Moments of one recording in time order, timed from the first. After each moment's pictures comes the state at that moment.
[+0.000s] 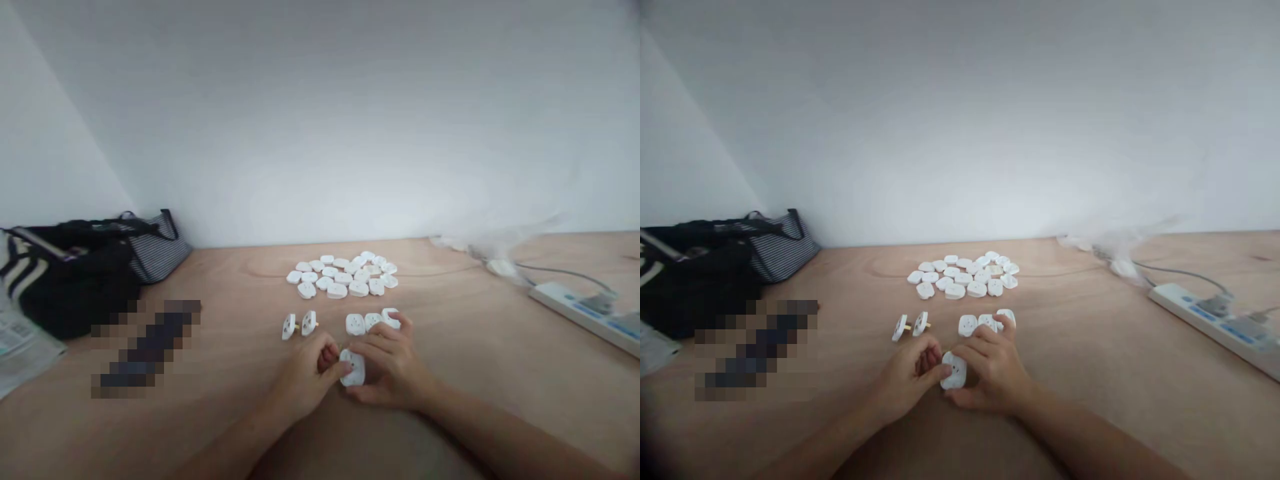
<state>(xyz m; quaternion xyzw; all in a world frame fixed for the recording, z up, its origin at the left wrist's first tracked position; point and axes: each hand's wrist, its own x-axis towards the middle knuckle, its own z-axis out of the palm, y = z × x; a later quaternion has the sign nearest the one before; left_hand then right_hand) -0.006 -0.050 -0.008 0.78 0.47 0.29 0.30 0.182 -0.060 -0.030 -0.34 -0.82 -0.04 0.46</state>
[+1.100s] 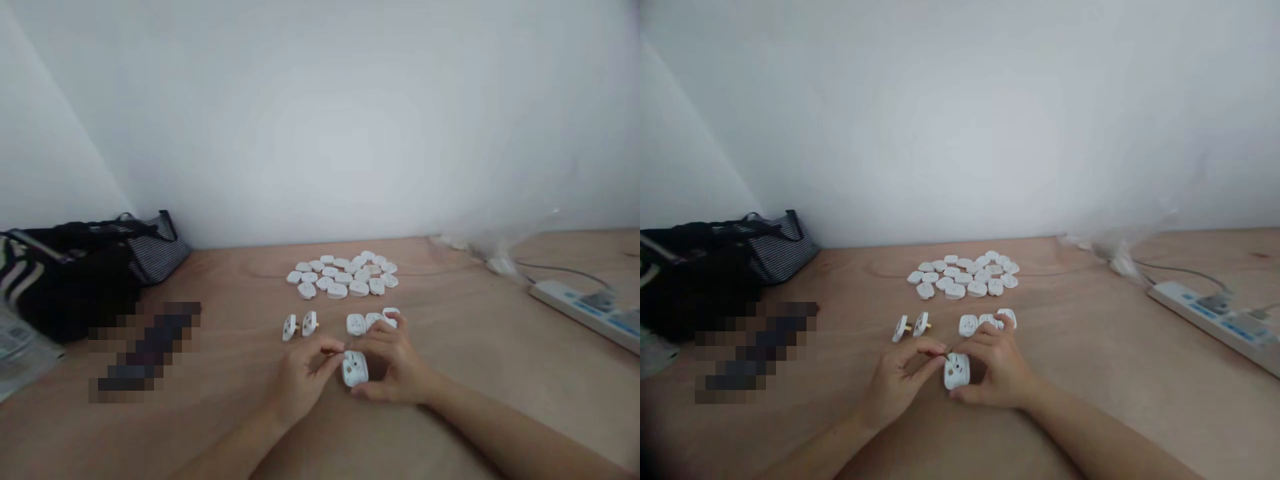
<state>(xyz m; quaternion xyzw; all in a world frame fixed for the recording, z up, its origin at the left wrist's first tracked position) -0.013 -0.053 -0.010 0.78 0.40 0.41 0.25 0.190 -0.057 -0.023 -0.38 -0.85 0.09 0.34</state>
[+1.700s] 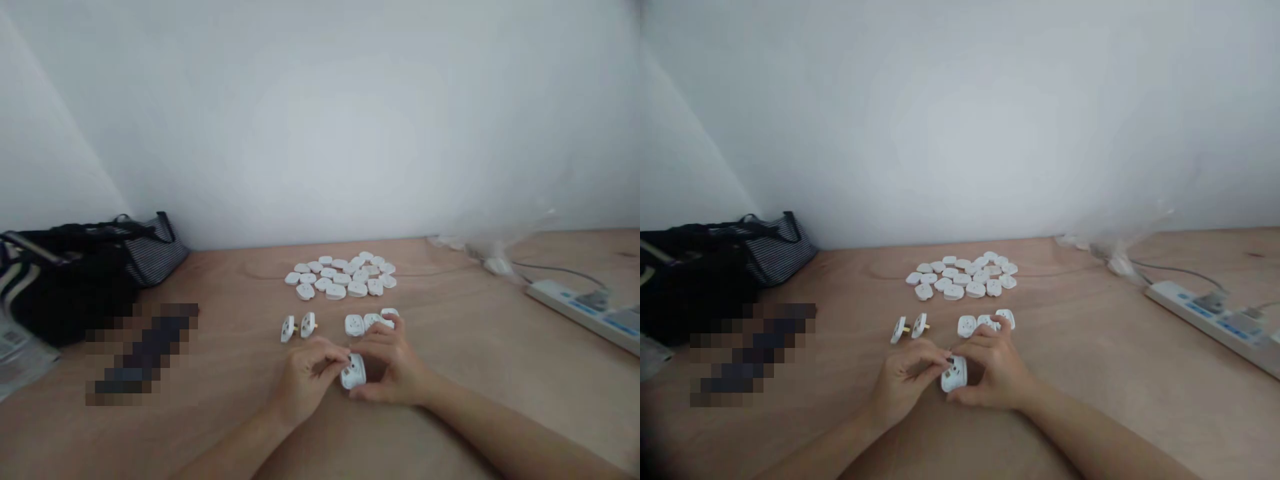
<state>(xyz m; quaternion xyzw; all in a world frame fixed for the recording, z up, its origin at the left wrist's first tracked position) -0.009 -0.051 -0.019 0.78 0.33 0.44 0.29 0.189 -0.056 -0.028 -0.36 -0.85 0.09 0.37</state>
